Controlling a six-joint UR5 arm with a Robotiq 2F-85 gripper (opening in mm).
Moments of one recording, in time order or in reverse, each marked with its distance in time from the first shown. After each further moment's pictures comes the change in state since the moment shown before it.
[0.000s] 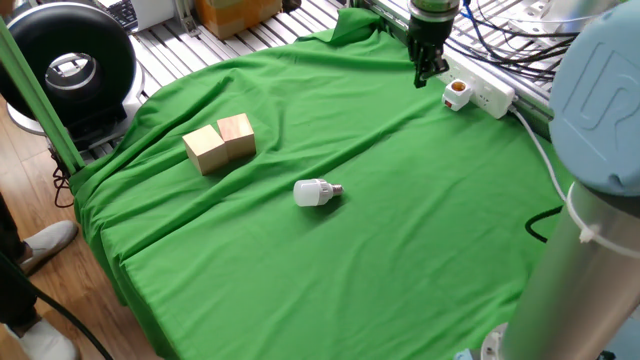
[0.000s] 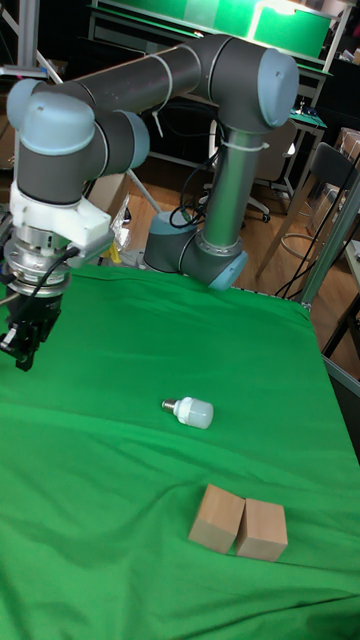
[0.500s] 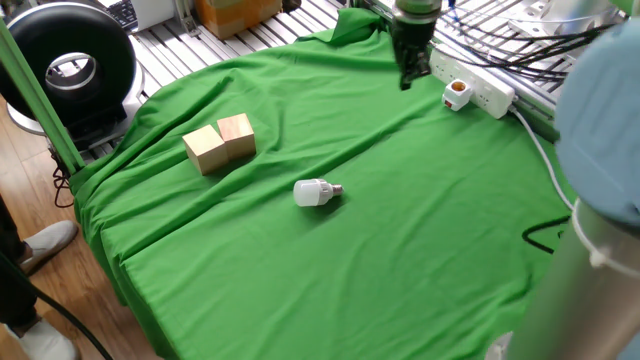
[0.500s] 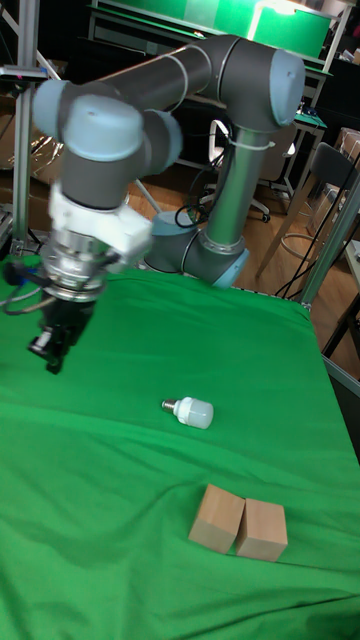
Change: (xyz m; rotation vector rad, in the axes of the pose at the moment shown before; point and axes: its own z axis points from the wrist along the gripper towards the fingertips) arm -0.070 0.021 -0.019 -0.011 0.011 0.066
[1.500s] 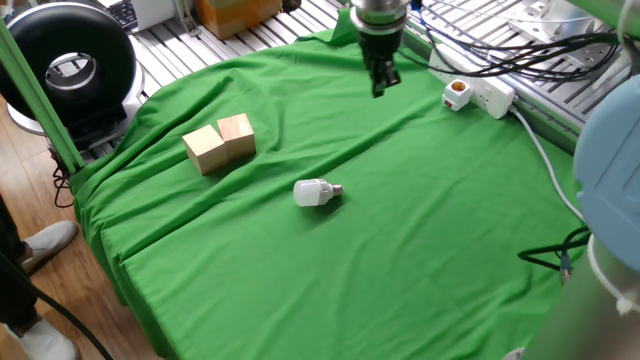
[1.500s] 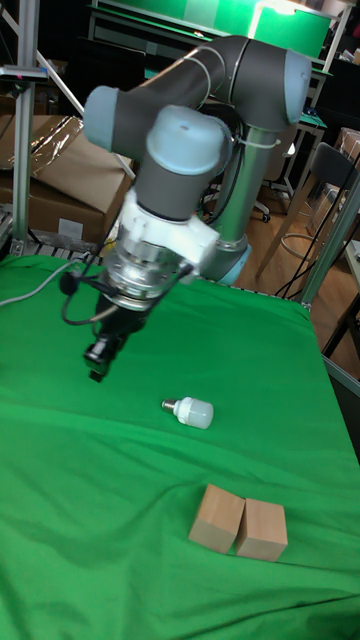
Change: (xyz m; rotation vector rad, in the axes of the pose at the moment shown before) arm -0.053 0.014 -0.015 0.022 0.037 -0.056
